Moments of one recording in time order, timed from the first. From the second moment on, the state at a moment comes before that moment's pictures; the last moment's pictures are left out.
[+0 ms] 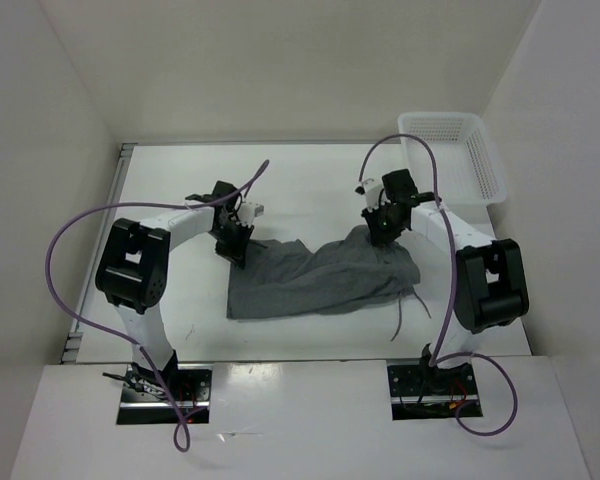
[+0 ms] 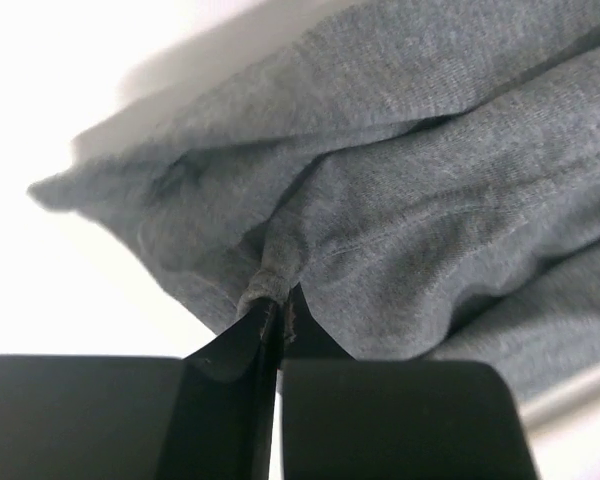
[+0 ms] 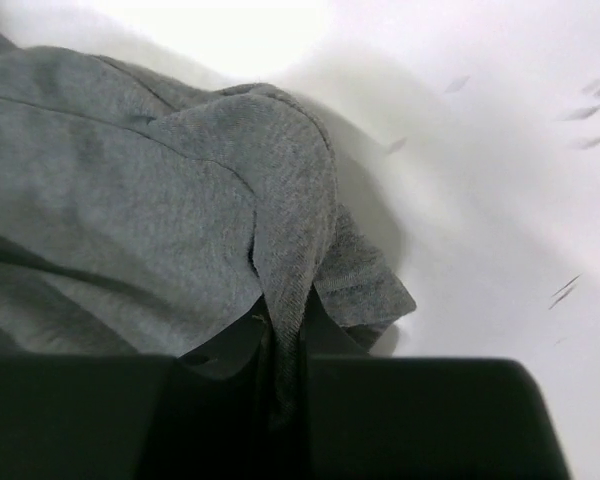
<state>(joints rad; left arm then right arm) -0.28 1.86 1.20 -0.68 0.31 0.07 0.22 1.63 1.10 -0.58 -0.20 -0.31</state>
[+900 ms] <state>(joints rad) -0.18 2.03 1.53 -0.51 0.11 0.07 0.22 1.68 1.31 -0.50 -0.14 -0.17</state>
